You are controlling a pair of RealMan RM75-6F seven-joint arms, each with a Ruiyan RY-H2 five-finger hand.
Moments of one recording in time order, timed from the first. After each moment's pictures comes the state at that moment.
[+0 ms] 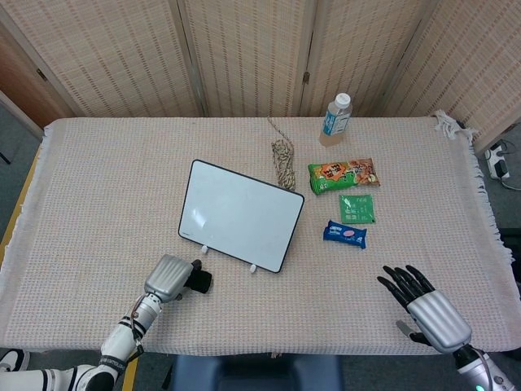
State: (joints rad) left arm -0.60 -1.51 -0.06 -1.71 1.10 1.03 0.72; right arm 0.16 -1.04 -0.16 -1.64 -1.84 1.37 -0.02
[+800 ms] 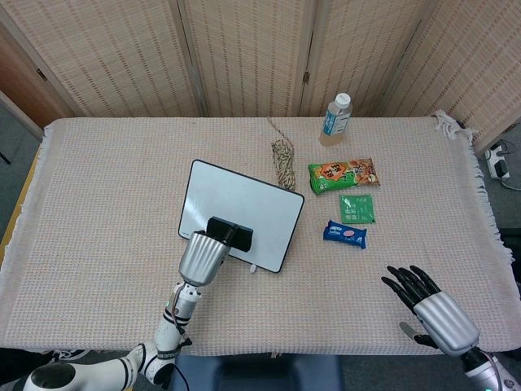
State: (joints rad) left arm -0.66 -2.06 -0.22 -1.02 1.61 1.48 0.55; right arm 0.15 -1.01 -0.17 -1.63 -1.86 1.41 0.06
